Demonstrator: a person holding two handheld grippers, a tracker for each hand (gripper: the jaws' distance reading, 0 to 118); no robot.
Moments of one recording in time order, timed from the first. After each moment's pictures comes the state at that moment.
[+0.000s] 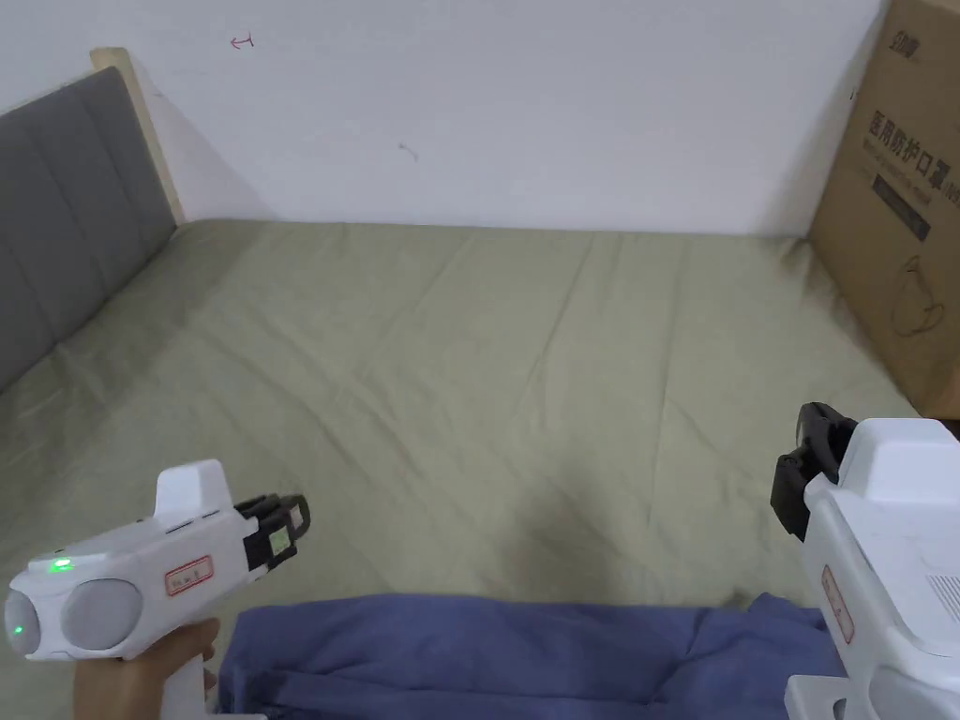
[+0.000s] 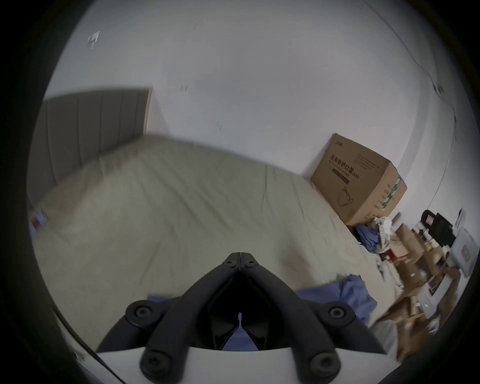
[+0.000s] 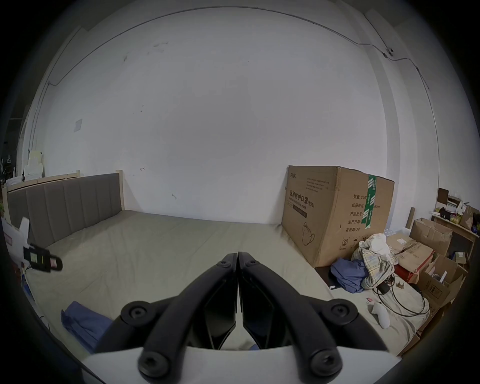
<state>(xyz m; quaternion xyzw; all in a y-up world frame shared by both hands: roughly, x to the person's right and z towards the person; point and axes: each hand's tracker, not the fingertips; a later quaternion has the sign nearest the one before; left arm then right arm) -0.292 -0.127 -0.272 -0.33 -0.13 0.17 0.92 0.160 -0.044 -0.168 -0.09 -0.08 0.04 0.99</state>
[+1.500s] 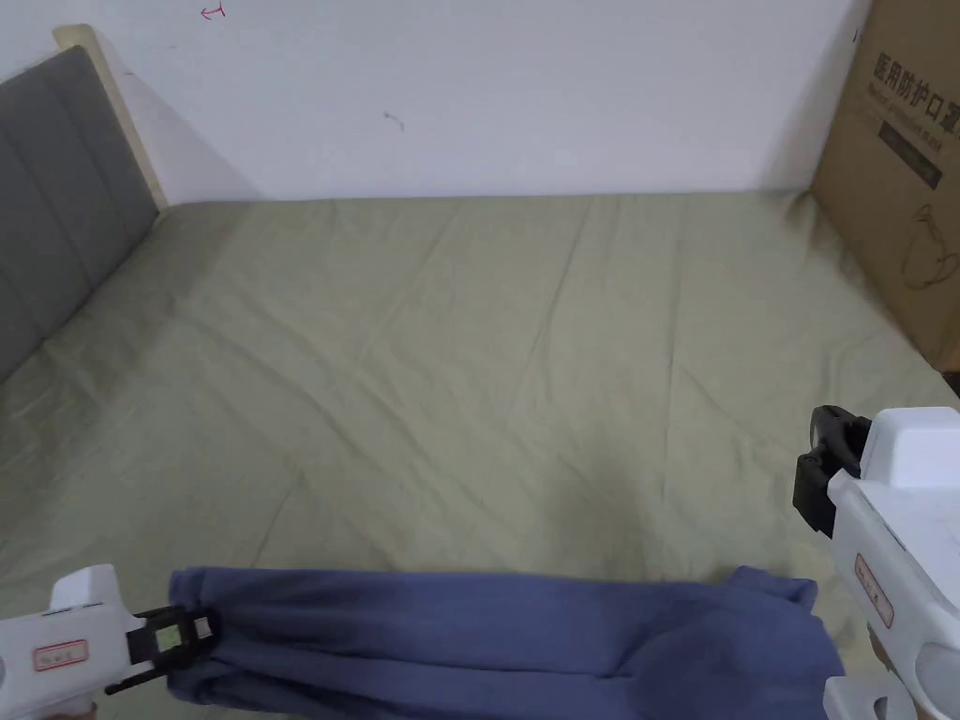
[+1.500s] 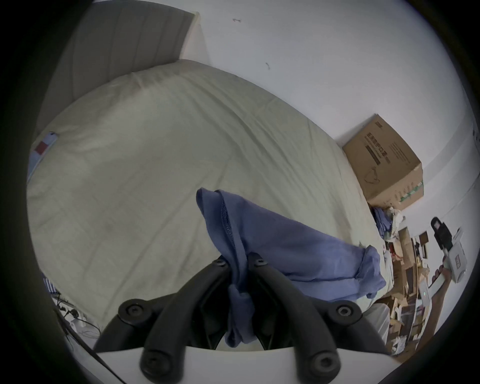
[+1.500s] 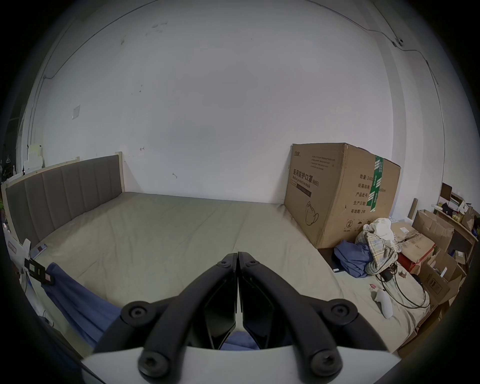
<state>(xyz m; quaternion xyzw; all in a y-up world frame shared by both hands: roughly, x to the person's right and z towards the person) -0.406 -0.189 -0.271 -0.45 -0.07 0.21 0.86 0.169 -0.066 -0.183 -0.15 -0.08 0.04 0.99</state>
